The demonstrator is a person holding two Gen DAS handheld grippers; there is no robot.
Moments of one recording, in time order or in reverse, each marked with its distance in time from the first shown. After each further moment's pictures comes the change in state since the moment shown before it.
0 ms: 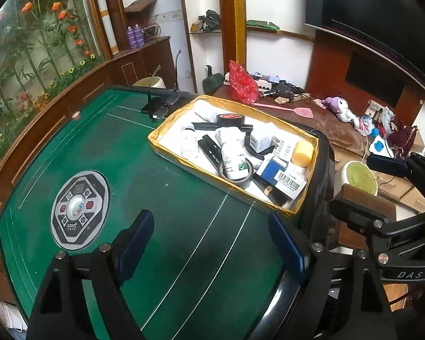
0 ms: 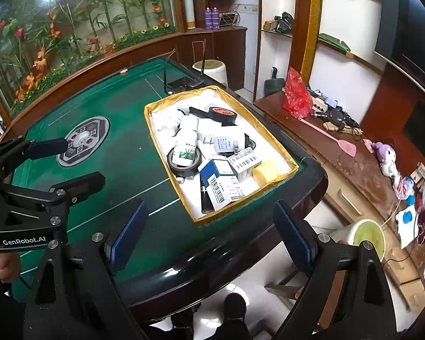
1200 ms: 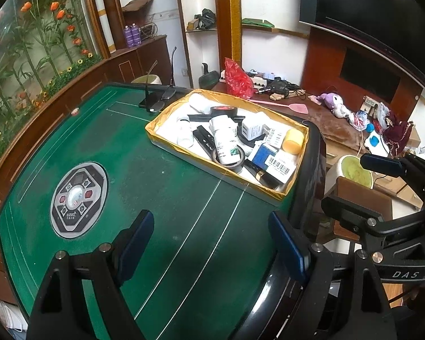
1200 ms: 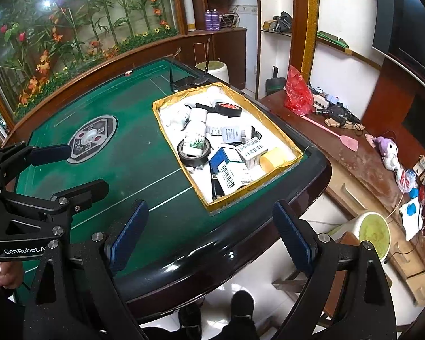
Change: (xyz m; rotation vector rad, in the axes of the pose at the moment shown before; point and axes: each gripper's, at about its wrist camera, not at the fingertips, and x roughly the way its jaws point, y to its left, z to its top) left arm -0.014 -0.006 -0.018 0.007 0.008 -0.013; right arm -0.011 0.011 -0.019 0.020 -0.013 0.016
